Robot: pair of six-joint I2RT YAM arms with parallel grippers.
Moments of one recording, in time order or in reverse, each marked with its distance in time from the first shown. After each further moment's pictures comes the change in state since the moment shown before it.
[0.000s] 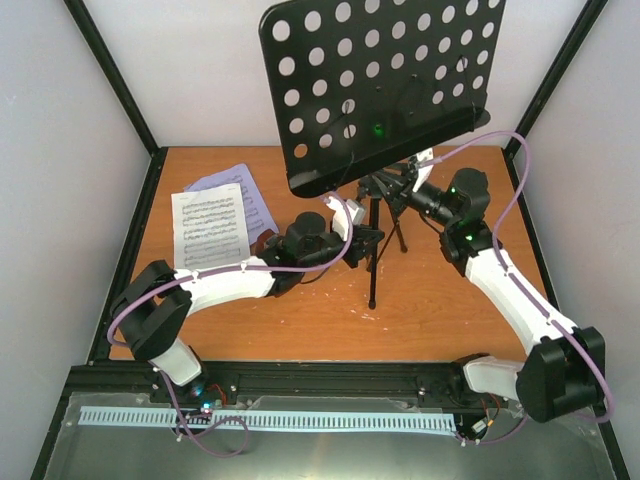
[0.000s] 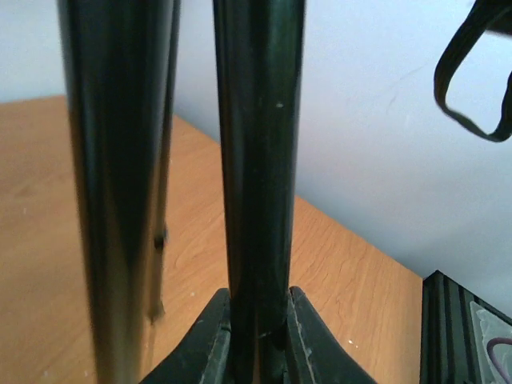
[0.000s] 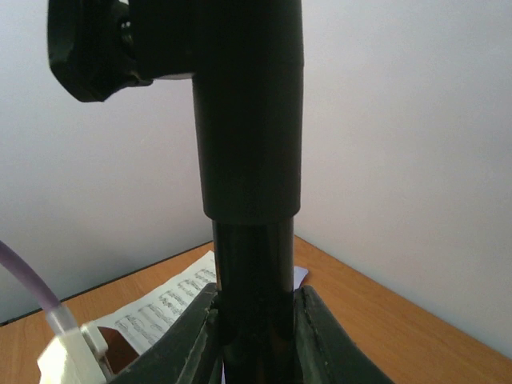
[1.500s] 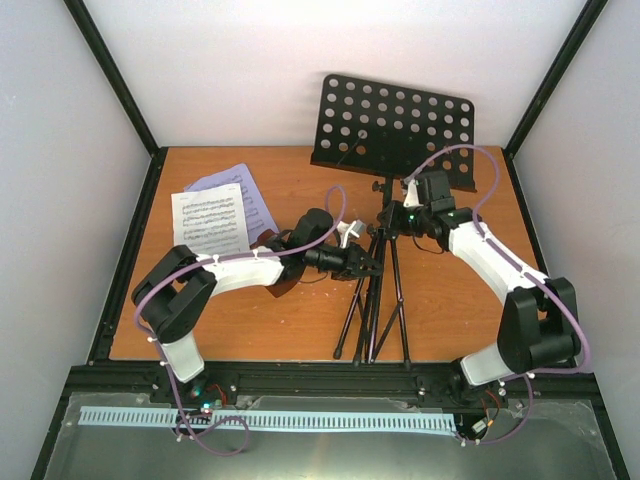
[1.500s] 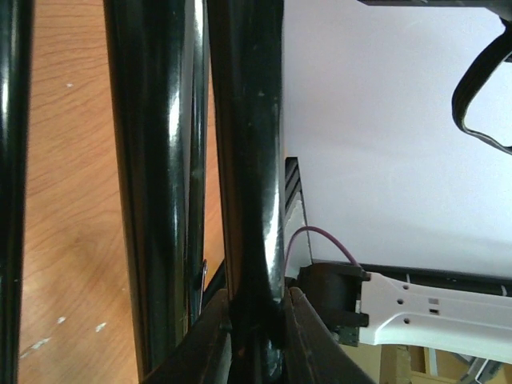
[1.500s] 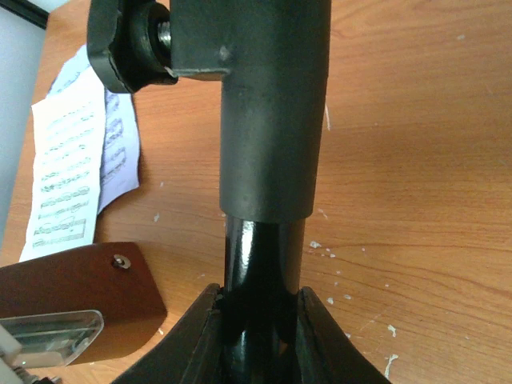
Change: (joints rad) left arm 0.085 0.146 0.066 -0.235 0.537 -0.631; right arm -0.005 0.242 0.121 -0.772 0.322 0.342
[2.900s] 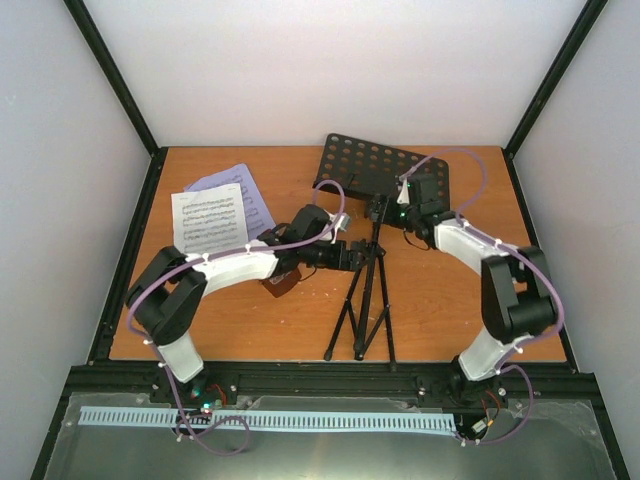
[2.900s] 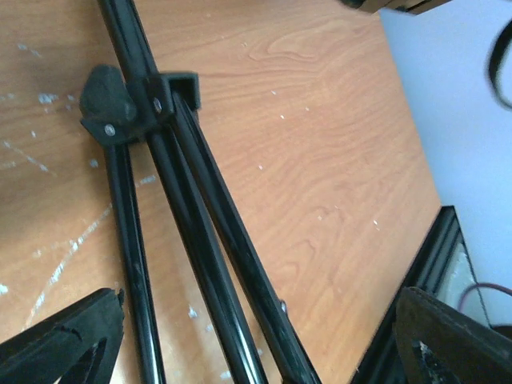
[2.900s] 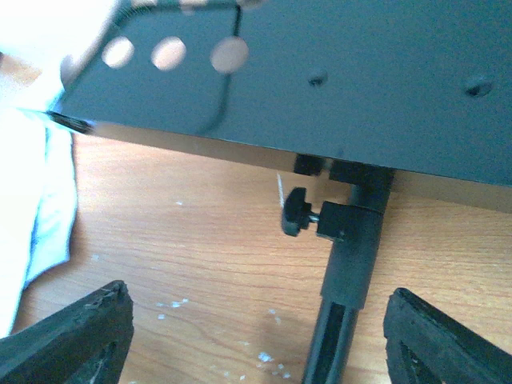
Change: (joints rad) left arm 0.034 -0.025 0.047 -0.290 -0.341 0.371; right arm -0.010 0.202 -0.031 0.320 0.074 -0.003
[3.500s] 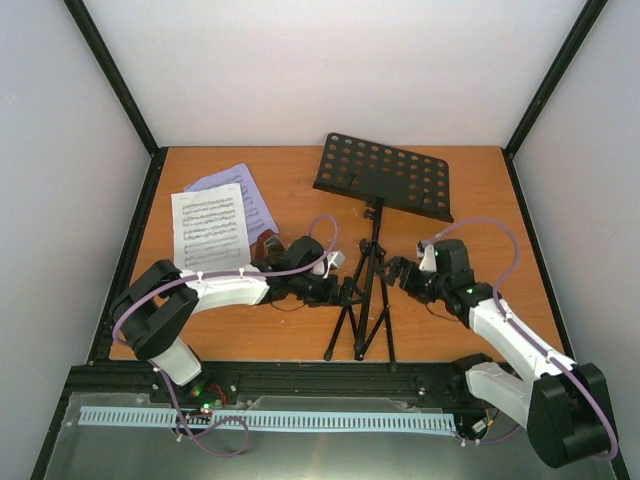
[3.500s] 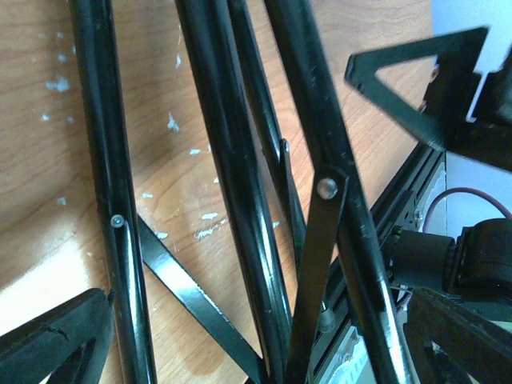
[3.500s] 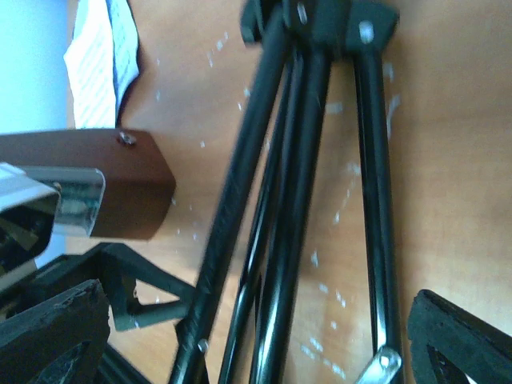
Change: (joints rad) left arm -0.091 -0.119 -0.261 0.044 0.124 -0.150; right arm 0.004 -0.692 -0.583 -0.167 -0.234 0.247
